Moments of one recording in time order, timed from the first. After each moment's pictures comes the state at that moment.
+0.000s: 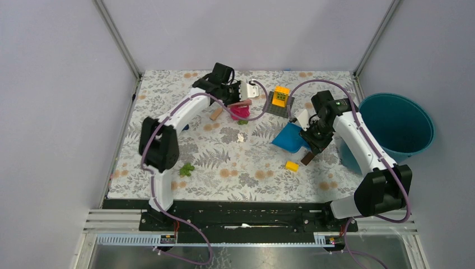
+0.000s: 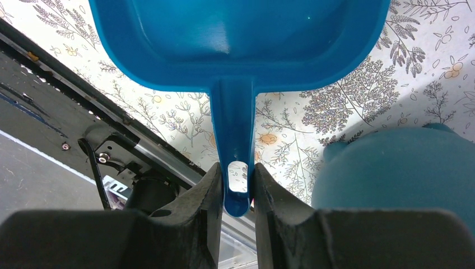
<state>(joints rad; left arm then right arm) -0.47 2.06 1.82 -0.57 0.34 1.01 0.22 1.43 1.28 -1.30 -0.14 -0.62</state>
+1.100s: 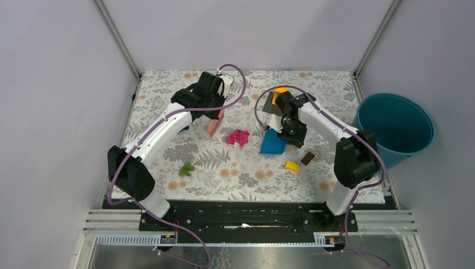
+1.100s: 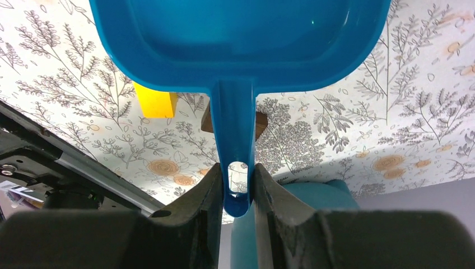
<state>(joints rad) -0.55 1.59 1.55 -0.80 -0.11 0.04 0.45 1.75 1.41 -1.20 0.06 -0.76</state>
